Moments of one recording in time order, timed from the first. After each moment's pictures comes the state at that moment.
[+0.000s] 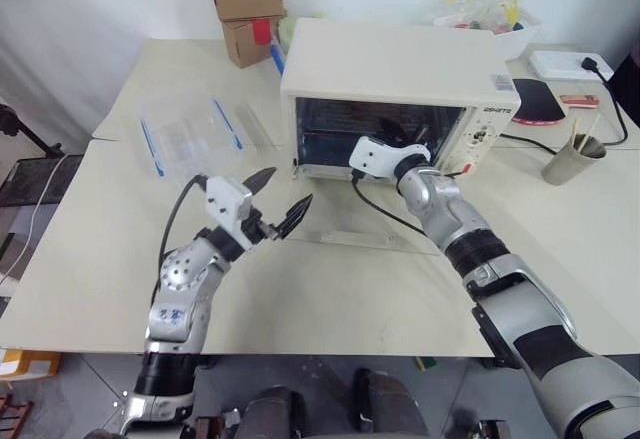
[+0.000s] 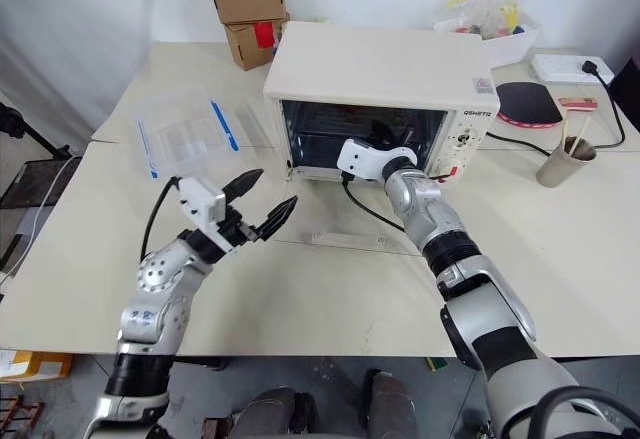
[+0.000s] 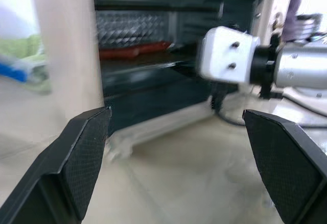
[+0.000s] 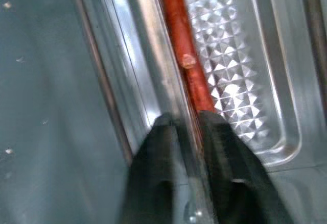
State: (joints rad) left arm -0.38 0.24 0.02 -0.06 -0.30 0.09 -0.54; right arm -1.01 -0.34 0.40 0.84 -0.67 -0.08 -0.09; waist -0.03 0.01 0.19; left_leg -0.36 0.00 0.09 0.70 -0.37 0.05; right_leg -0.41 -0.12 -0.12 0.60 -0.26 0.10
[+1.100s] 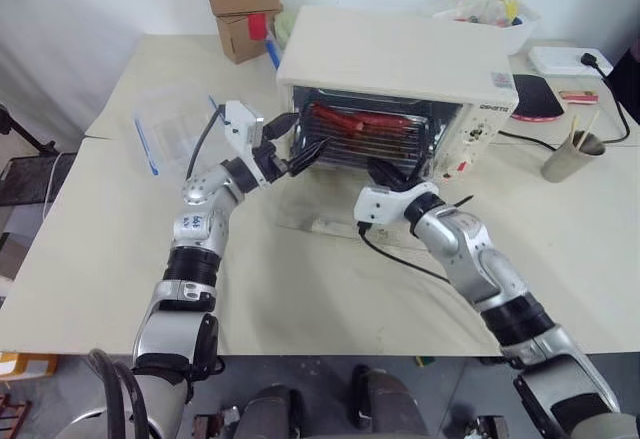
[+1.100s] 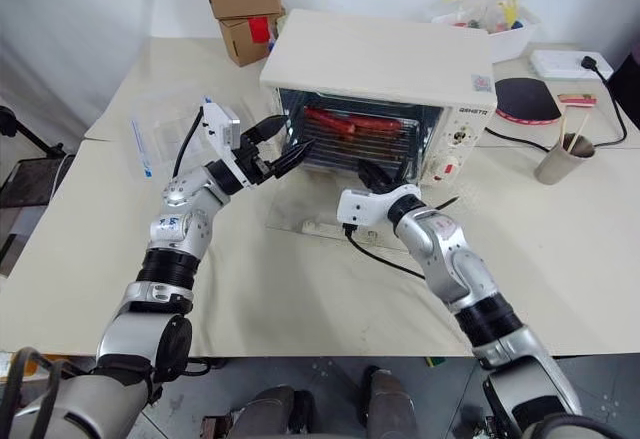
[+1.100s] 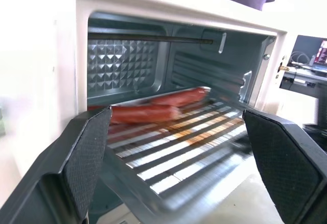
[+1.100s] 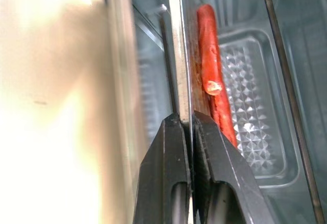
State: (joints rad) left arm -0.88 0.25 0.11 0.59 -0.36 0.06 -0.76; right arm -0.52 -0.48 0.35 -0.04 -0.69 0.03 0.27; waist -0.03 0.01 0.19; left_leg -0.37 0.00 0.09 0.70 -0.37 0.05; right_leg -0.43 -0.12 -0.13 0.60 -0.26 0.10
